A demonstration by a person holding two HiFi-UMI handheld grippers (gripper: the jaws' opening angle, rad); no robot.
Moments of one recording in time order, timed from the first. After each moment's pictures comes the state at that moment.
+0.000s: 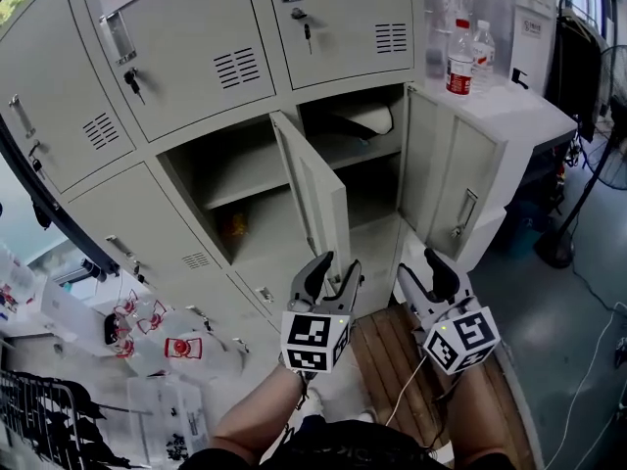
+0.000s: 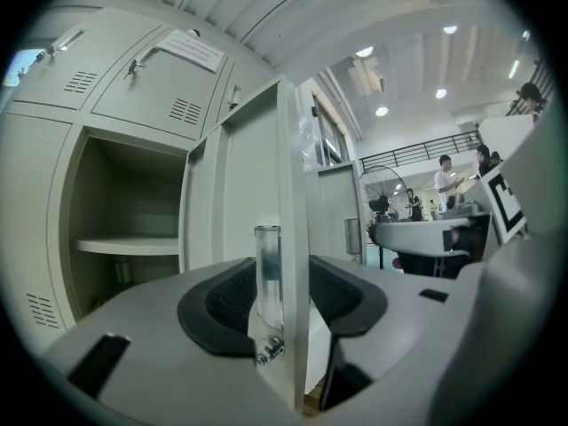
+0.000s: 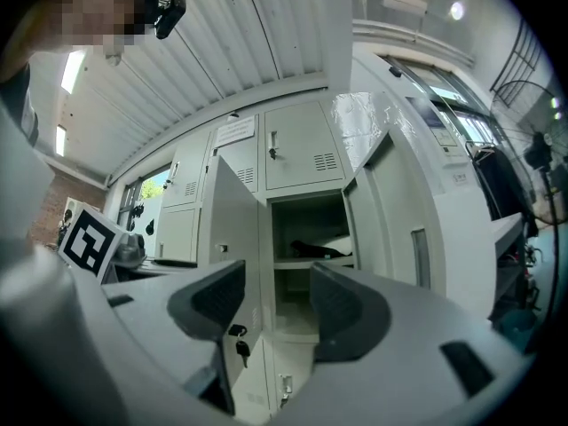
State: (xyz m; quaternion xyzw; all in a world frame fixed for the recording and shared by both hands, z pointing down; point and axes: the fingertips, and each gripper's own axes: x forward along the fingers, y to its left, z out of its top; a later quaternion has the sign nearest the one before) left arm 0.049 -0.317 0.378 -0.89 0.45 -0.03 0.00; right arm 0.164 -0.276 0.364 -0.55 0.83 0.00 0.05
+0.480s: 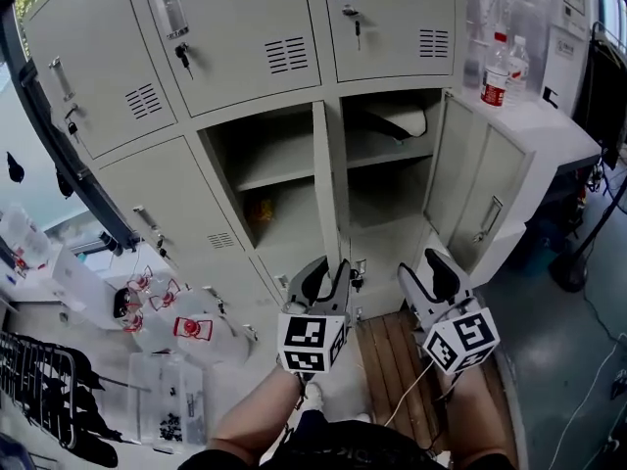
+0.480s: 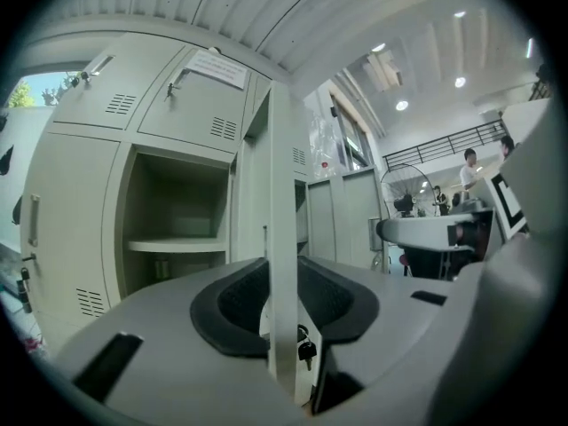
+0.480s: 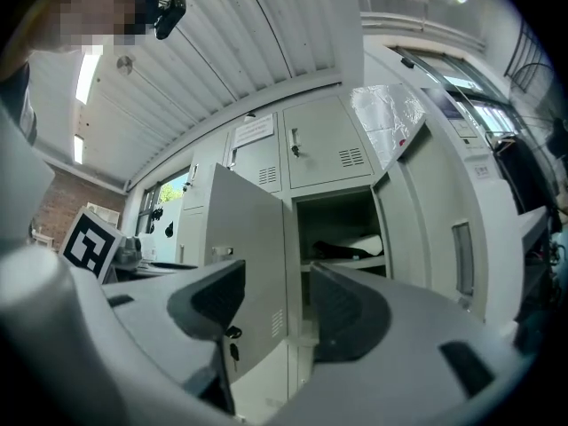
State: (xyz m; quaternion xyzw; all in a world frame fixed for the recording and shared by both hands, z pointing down) left arm -0.015 -0.300 0.380 -0.85 0.53 -0.02 0.00; right arm 0.117 -0.273 0.359 -0.50 0.86 0.01 0.05
